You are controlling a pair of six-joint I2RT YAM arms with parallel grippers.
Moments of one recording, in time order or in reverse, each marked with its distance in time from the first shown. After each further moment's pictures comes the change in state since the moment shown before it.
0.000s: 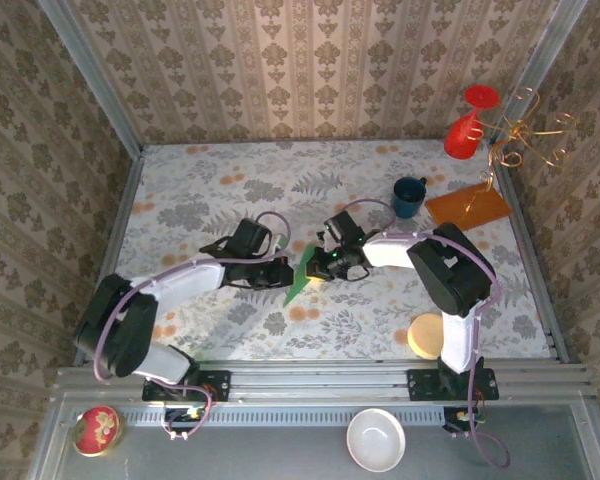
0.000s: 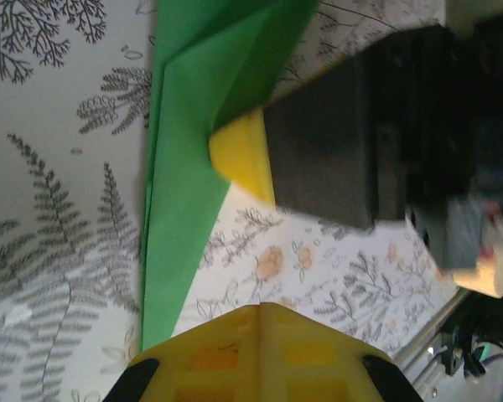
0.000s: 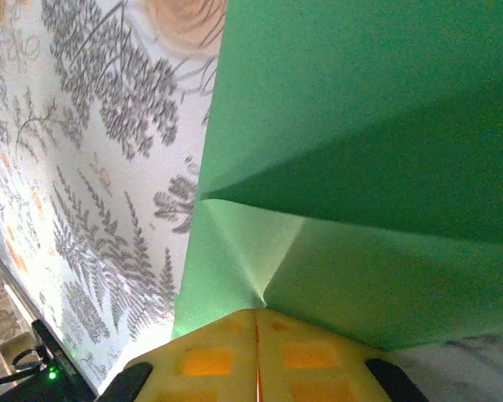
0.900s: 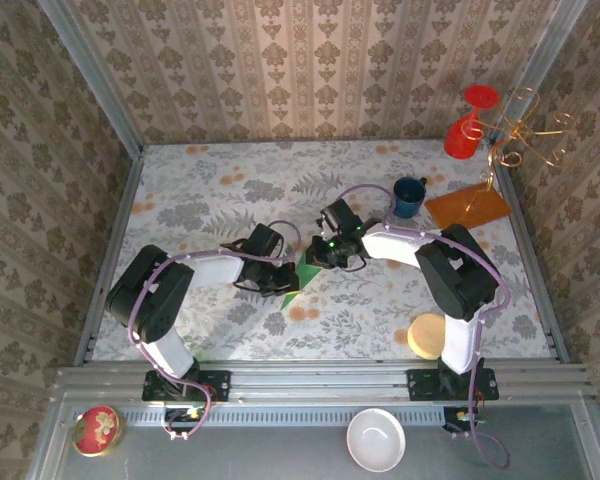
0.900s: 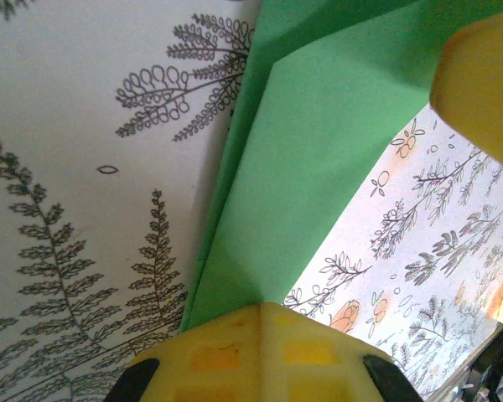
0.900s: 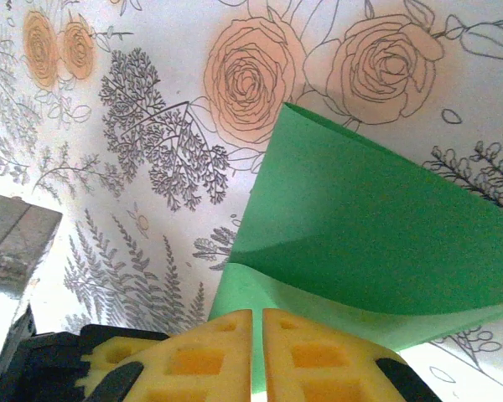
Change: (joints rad) left arm -0.016 0.205 0.015 0.071 -0.001 -0.083; right arm -0.005 -0.039 0.110 -0.143 0.131 -0.068
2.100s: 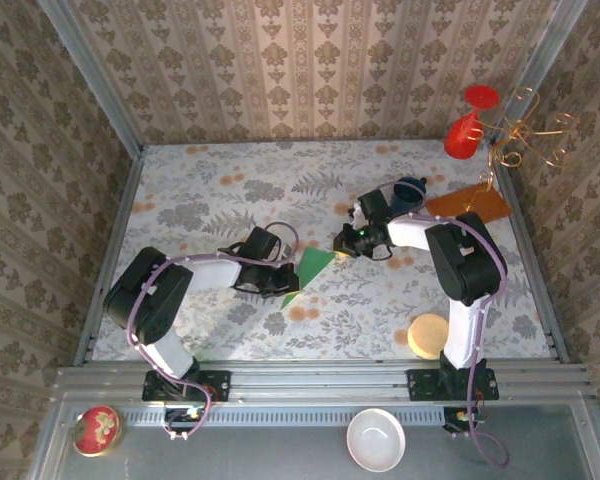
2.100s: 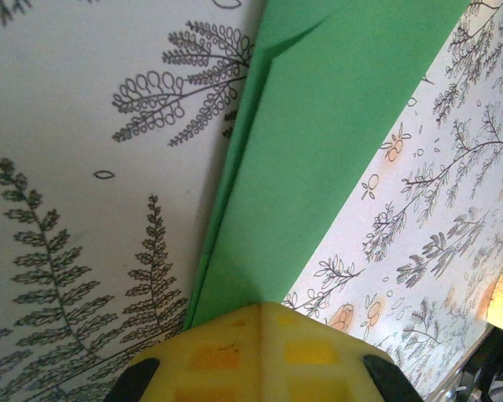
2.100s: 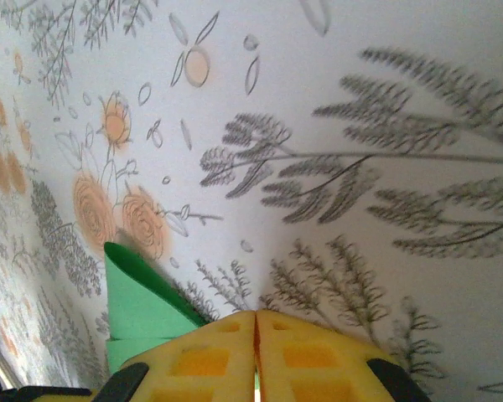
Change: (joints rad) left arm 0.002 -0.014 -0.054 0.086 0.016 -0.015; right arm -0.254 0.063 -0.050 0.084 -0.113 -0.094
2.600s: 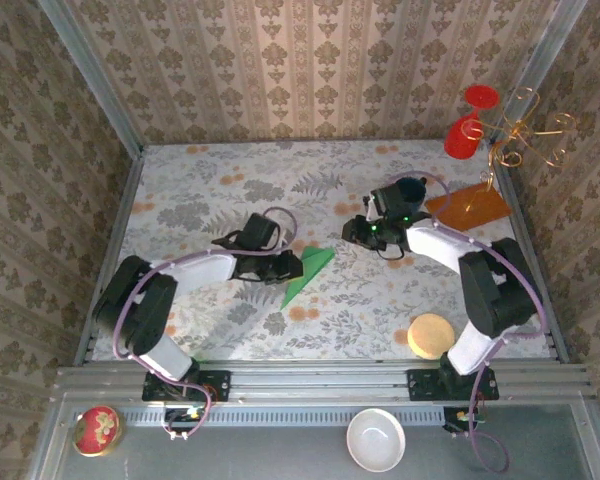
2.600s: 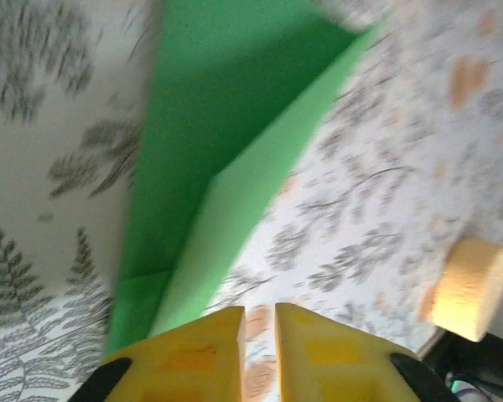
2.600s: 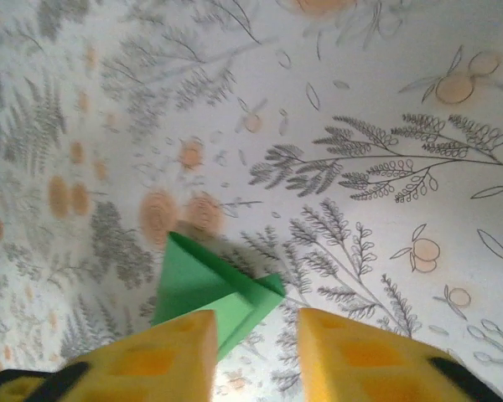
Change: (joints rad) left arm 0.019 -0.113 0.099 -0.074 -0.006 -0.004; right arm 0.009 -0.305 -0.092 -0.055 0.164 0.014
